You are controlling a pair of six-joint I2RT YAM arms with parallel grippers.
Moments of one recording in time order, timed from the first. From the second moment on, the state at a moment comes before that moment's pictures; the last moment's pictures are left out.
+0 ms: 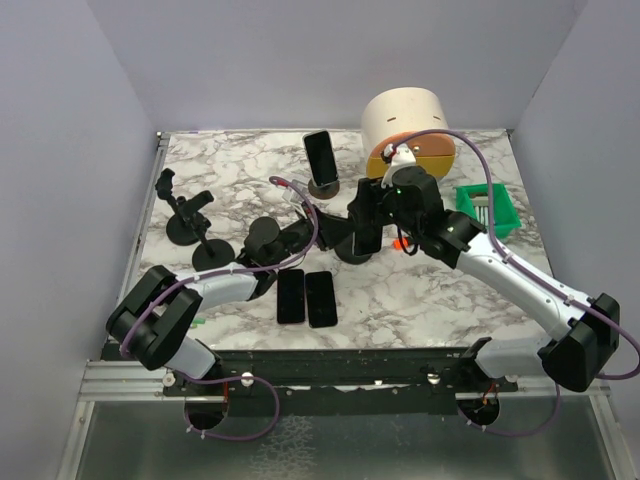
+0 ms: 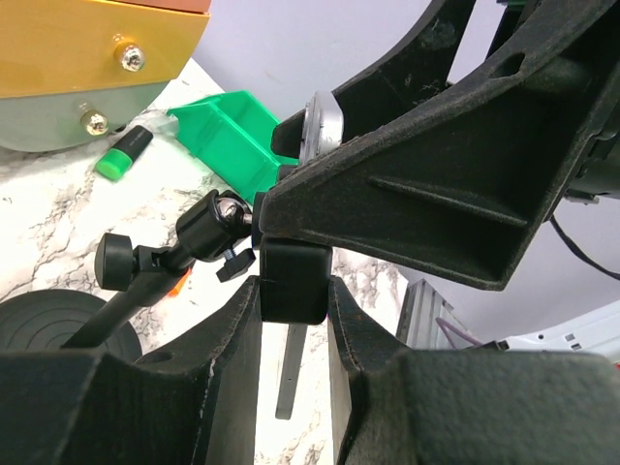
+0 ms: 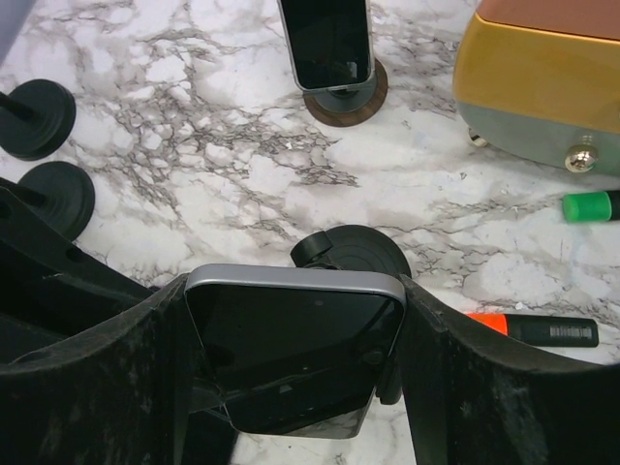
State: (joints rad) left arm -0.65 1.48 0.61 1.02 0.38 -0.74; right arm 0.70 1.30 1.16 -0.31 0.24 0.28
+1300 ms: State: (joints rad) left arm -0.61 1.46 0.57 1.09 0.43 -0.93; right arm 0.69 1.24 1.10 -0.26 0.18 0.42
